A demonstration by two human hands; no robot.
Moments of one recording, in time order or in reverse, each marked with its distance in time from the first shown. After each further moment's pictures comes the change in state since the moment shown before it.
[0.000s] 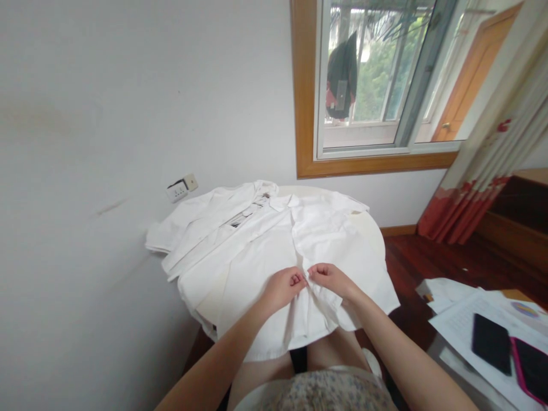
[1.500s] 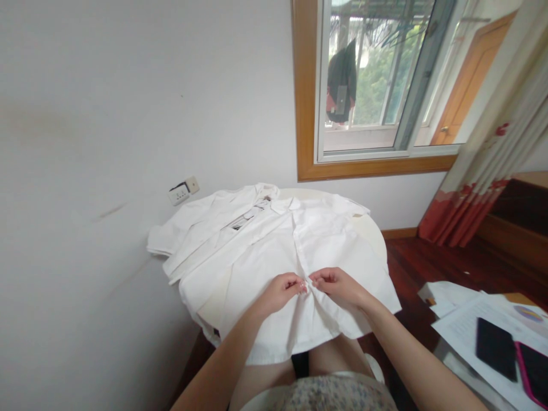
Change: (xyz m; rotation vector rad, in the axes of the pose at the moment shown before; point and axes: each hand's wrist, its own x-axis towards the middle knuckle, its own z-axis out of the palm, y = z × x) left_hand -0.003 -0.014 -0.008 -0.348 -0.116 0.060; right_hand -0.015 -0.014 -0.006 -0.037 -0.148 -0.076
